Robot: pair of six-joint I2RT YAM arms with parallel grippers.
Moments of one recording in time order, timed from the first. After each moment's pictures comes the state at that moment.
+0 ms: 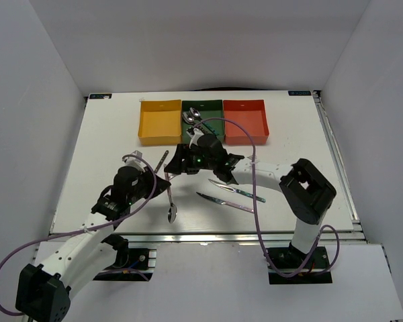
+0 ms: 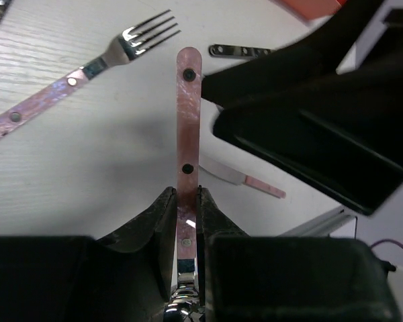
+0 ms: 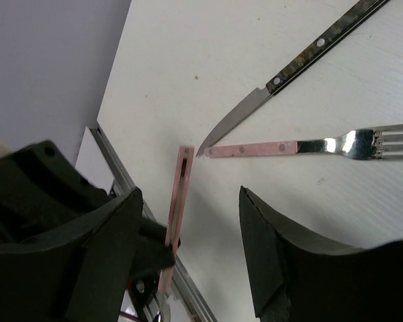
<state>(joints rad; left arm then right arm) -0.43 0.78 0.42 -0.17 0.12 -0.84 0.89 1.79 1.12 0.26 -0.31 0.78</state>
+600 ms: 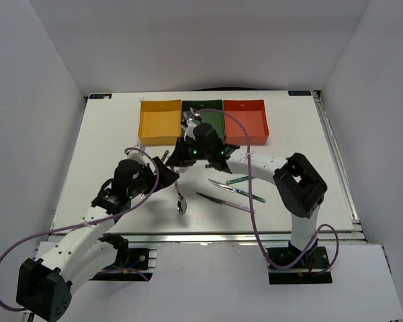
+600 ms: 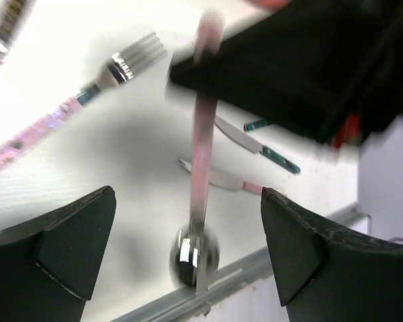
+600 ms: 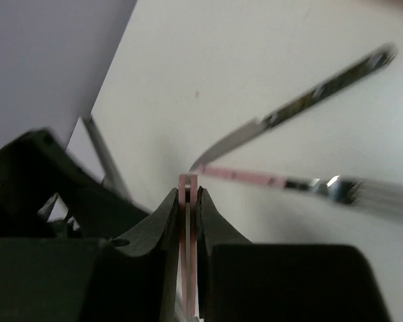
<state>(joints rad) -0.43 0.84 0.49 -0.16 0.16 -0.77 0.86 1.88 1.27 0.16 -0.40 0.69</state>
